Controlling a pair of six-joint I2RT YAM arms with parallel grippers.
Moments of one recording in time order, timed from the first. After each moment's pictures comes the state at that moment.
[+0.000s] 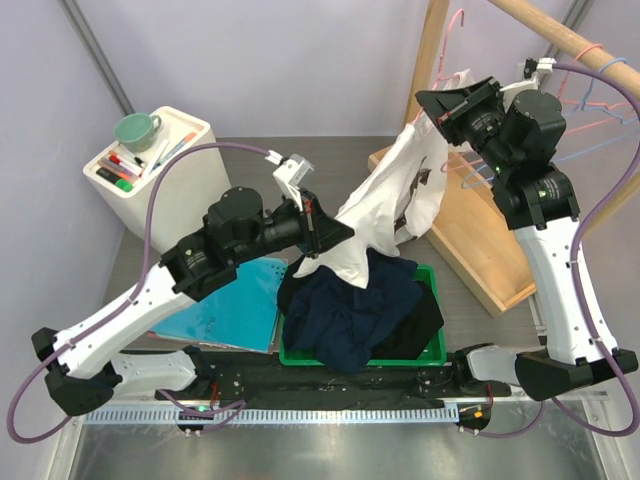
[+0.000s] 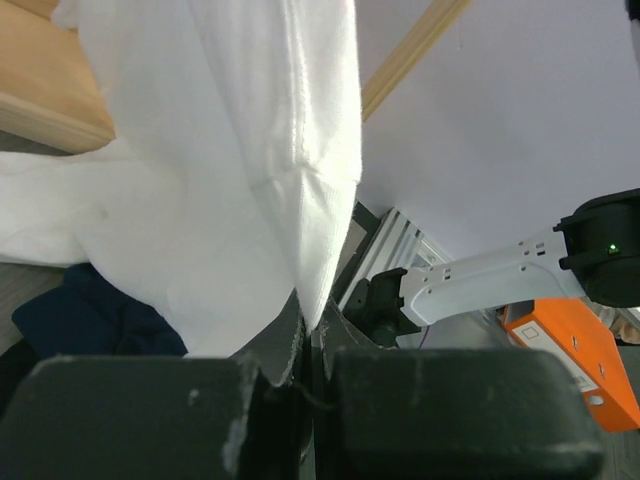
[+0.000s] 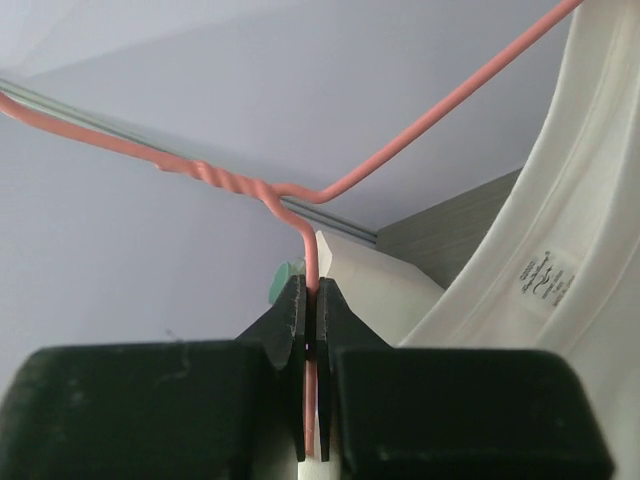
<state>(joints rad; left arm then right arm) -0.95 1.14 1.32 -0.28 0.17 -0.51 0.24 1.27 1.73 -0.42 -0.12 1.04</state>
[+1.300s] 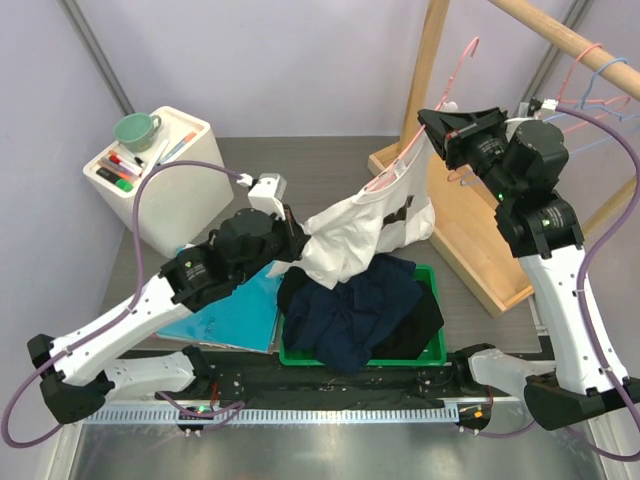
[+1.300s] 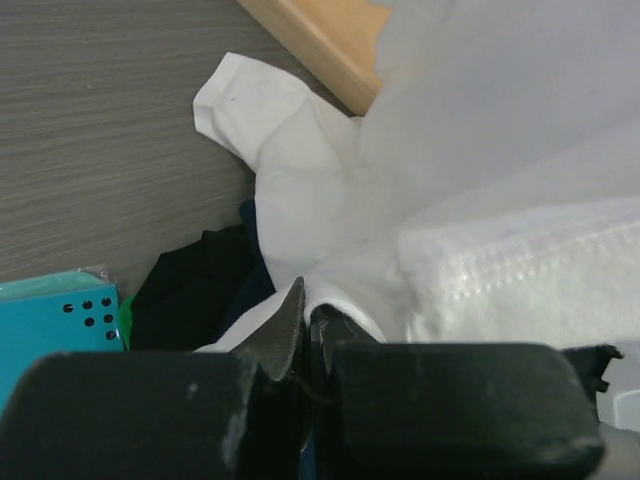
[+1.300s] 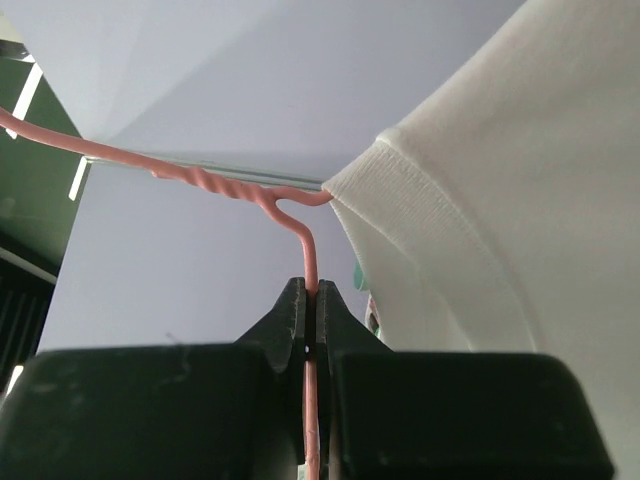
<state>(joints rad) -0.96 1.04 1.17 -0.49 -0.33 -0.58 0.26 1.14 1.53 -0.39 -0.10 1.37</state>
